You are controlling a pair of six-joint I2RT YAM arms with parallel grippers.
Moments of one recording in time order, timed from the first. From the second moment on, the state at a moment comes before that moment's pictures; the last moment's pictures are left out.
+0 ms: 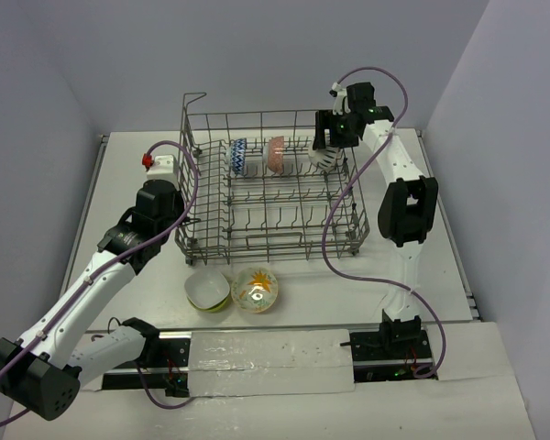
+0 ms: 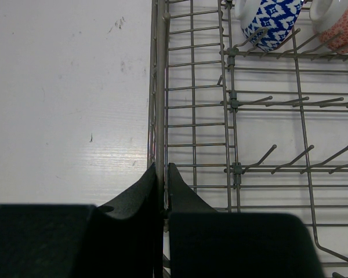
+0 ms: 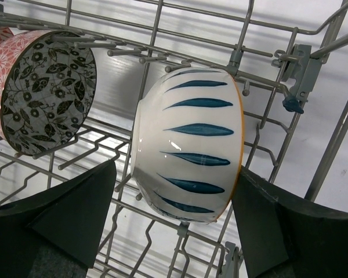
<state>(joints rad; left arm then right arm) -0.46 1.00 0.92 -0.43 -0.41 -0.29 0.13 2.23 2.17 -0.80 -0.29 0.04</state>
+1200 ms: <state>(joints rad) -0.46 1.00 0.92 -0.43 -0.40 -0.29 0.17 2.19 2.28 -0.93 -0.09 0.07</state>
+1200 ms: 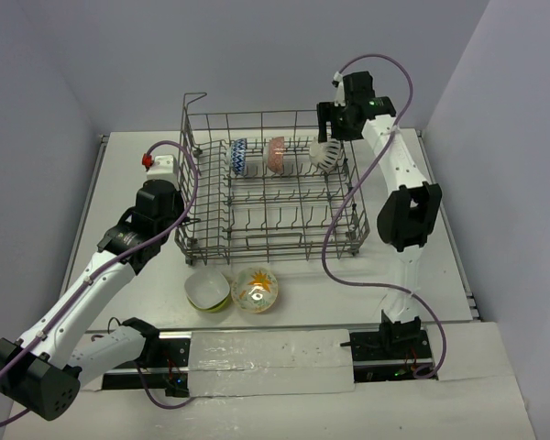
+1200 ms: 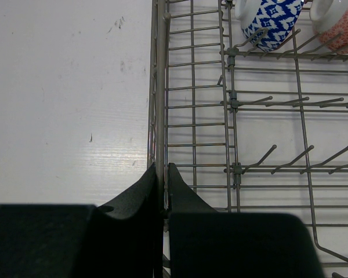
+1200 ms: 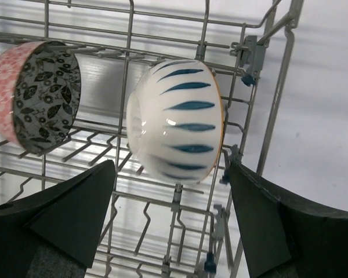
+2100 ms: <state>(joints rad) -0.46 1.00 0.92 -0.43 -0.41 -0.29 0.79 1.52 1.63 -0.68 0.15 0.01</state>
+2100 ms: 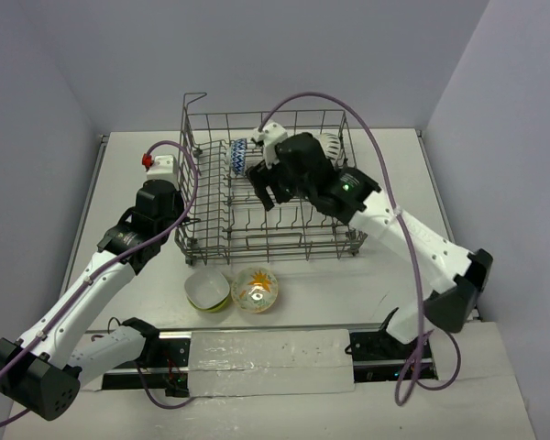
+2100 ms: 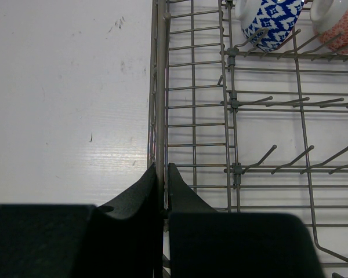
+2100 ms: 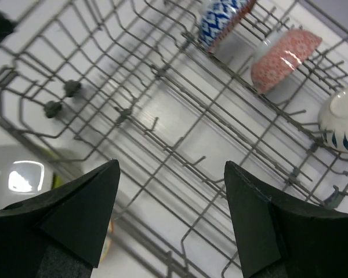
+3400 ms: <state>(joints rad) -0.46 1.00 0.92 -0.43 -0.42 -0.30 1.33 1.58 1.09 -0.52 -0.09 0.08</state>
